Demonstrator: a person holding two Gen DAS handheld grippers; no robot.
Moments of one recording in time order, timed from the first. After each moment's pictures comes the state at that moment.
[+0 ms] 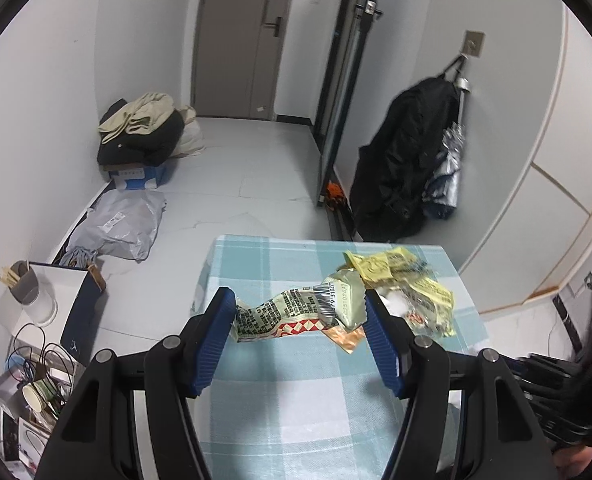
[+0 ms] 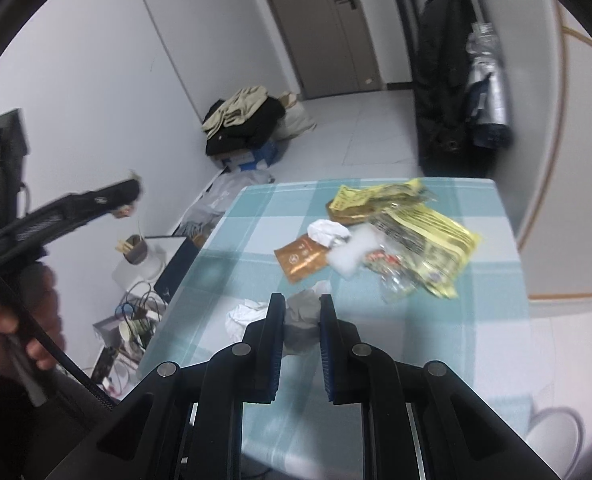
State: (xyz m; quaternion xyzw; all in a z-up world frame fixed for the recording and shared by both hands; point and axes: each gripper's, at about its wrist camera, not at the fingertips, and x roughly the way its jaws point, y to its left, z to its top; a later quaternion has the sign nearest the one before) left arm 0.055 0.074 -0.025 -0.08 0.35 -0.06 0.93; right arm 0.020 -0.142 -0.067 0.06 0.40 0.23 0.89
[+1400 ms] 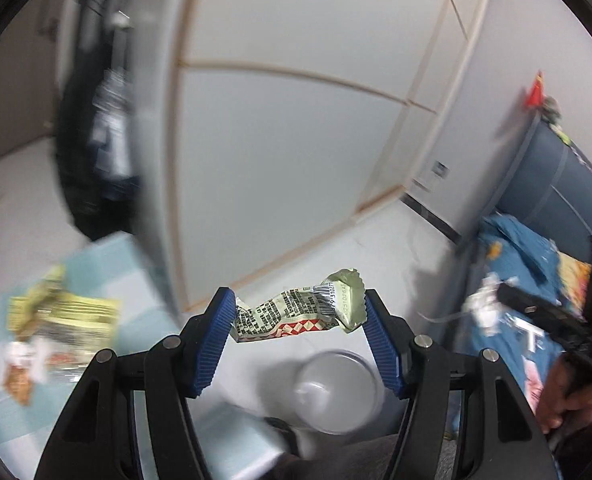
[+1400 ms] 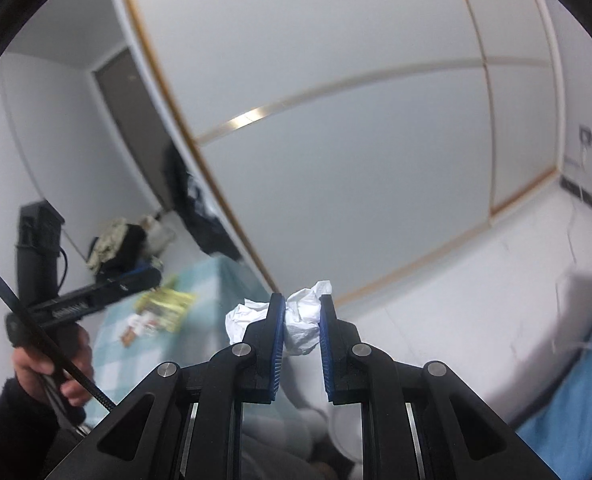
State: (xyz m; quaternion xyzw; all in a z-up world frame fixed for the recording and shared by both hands) left arm 0.037 -0.244 -0.004 0.01 0.38 -0.40 0.83; right arm -0.123 -0.491 -0.020 0.20 0.31 -0.03 0.93
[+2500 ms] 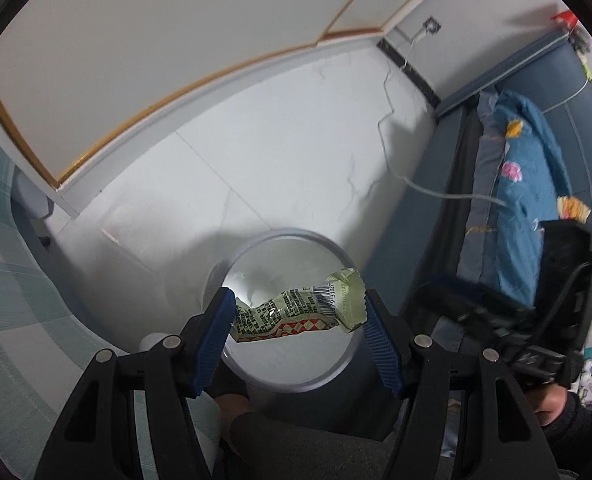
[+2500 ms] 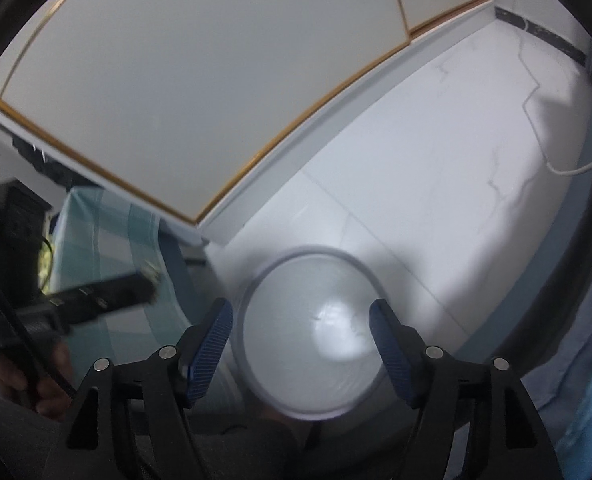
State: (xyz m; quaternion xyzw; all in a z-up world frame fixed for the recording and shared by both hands) left arm 0.055 -0.374 -0.189 0.08 0.62 -0.44 0.64; right arm -0.104 -0.581 -0.225 0.33 0.47 -0.11 0.81
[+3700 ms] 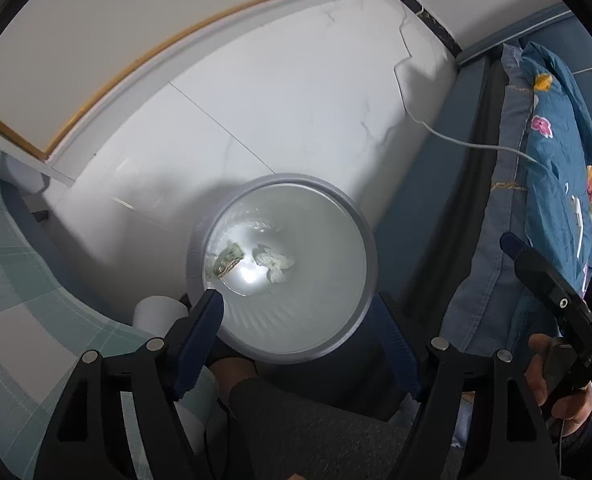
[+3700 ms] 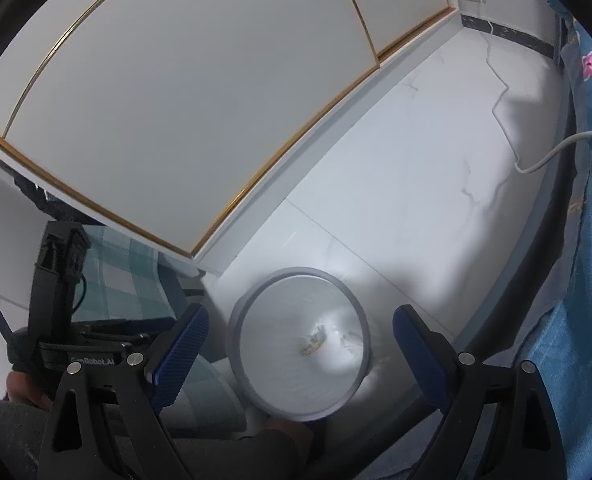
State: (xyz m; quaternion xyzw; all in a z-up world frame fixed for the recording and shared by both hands) left arm 0.037 -0.399 -0.209 0.15 0.67 -0.41 0.61; right arm -0.124 -0.593 -0.201 0.35 0.43 -0.15 0.82
